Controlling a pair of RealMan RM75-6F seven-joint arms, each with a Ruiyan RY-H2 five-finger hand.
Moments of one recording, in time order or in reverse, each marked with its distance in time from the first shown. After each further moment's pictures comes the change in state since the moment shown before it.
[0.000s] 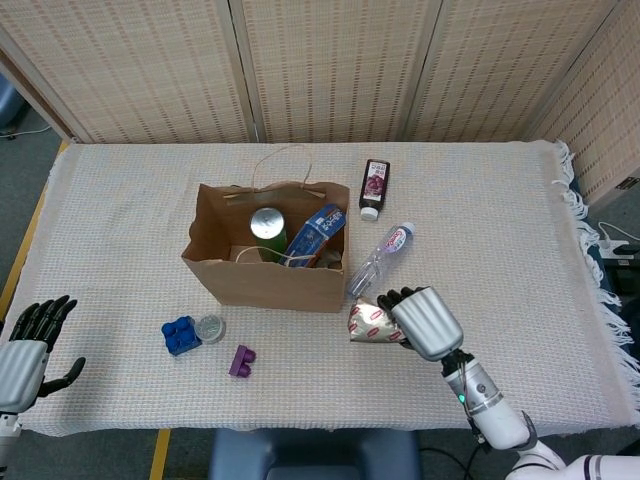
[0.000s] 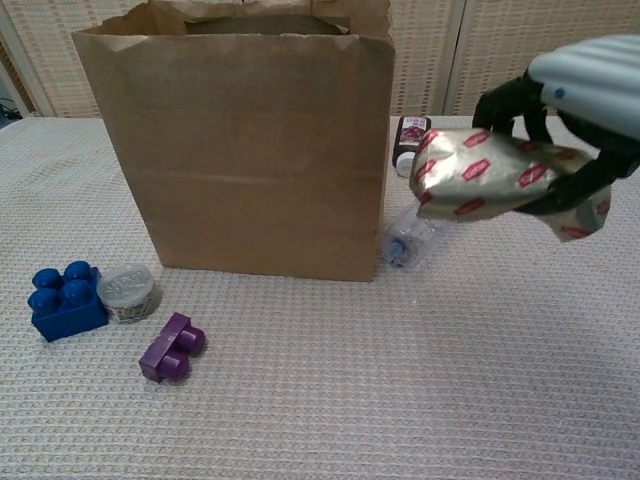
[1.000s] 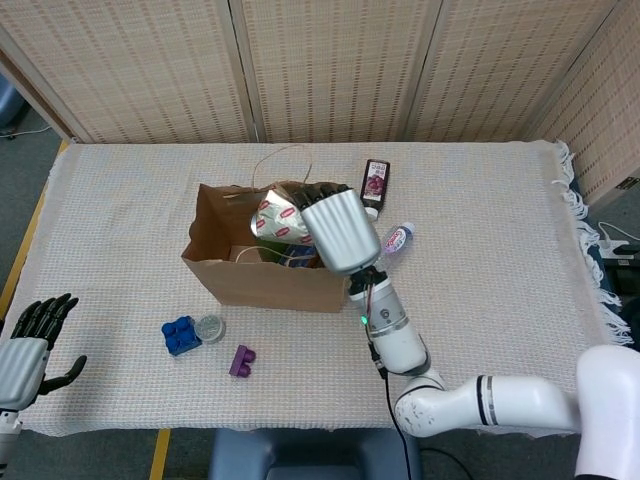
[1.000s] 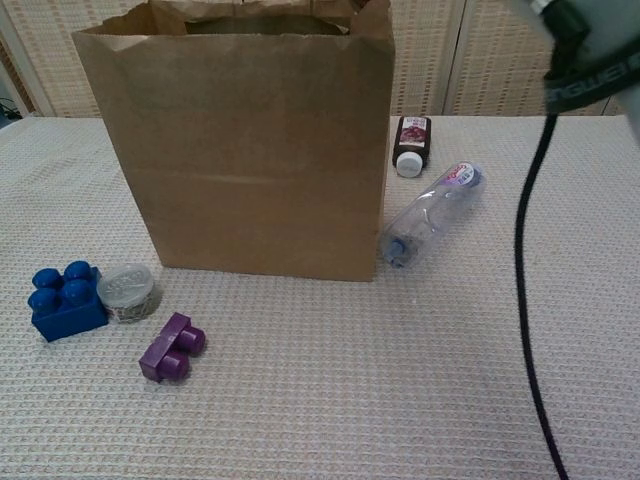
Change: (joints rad) left arm -0.011 0.007 0.000 0.006 0.005 -0.014 -0.035; right arm 0.477 -0.330 0.441 0.177 0.370 0.014 -0.458
